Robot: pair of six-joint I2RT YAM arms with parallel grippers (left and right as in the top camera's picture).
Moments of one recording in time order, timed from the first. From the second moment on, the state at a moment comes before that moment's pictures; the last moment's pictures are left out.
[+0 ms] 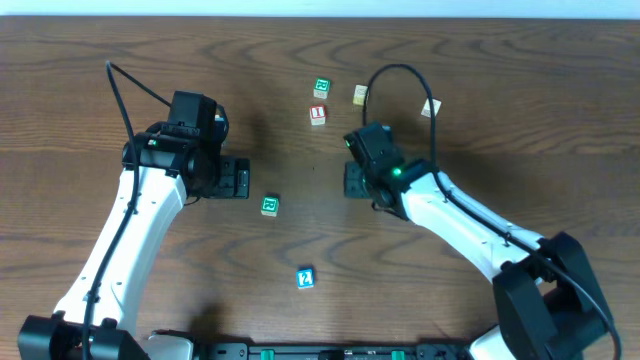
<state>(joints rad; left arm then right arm) -0.17 1.46 1.17 -1.02 0.02 -0.14 0.58 1.71 1.09 -0.49 0.11 0.57</state>
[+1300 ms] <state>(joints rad) -0.17 1.23 1.28 -1.05 -0.22 -0.20 0.78 2.19 1.62 -0.68 0.01 0.69</state>
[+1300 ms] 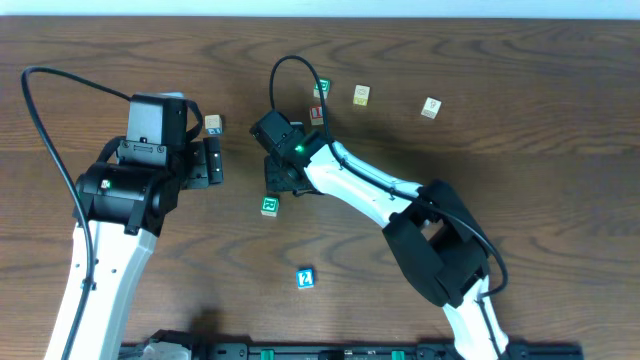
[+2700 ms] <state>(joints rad) -0.31 1.78 1.30 -0.53 -0.06 -0.25 0.30 2.10 1.84 -1.06 0.22 0.44</state>
